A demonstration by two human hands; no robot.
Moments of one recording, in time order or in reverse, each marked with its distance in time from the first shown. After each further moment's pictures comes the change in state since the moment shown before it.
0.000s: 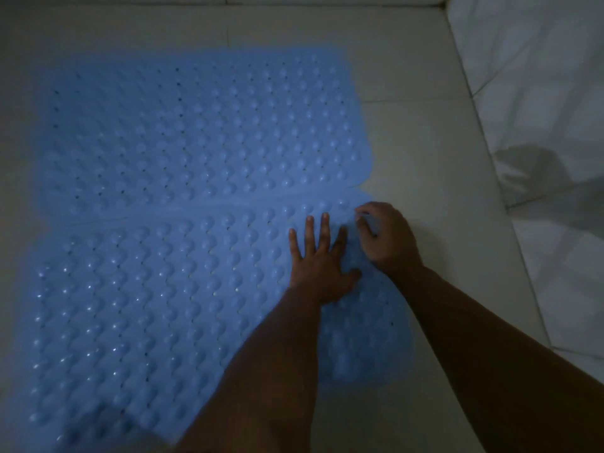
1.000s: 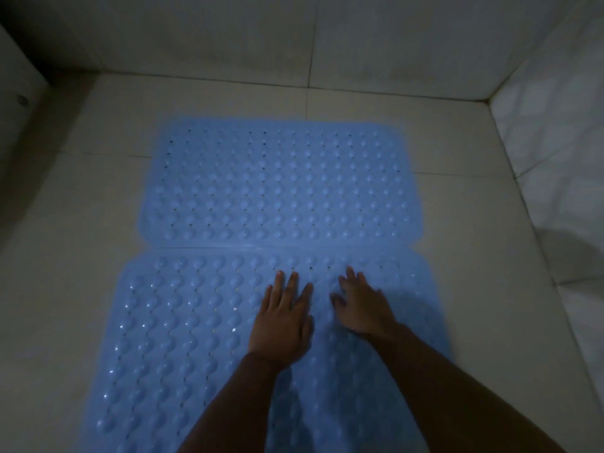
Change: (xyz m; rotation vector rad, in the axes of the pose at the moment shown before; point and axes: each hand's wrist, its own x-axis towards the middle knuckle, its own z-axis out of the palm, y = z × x) left_hand -0.099 -0.151 -0.014 0.033 0.331 -0.055; right_hand -0.020 -0.129 0.069 -0.335 -0.612 0.053
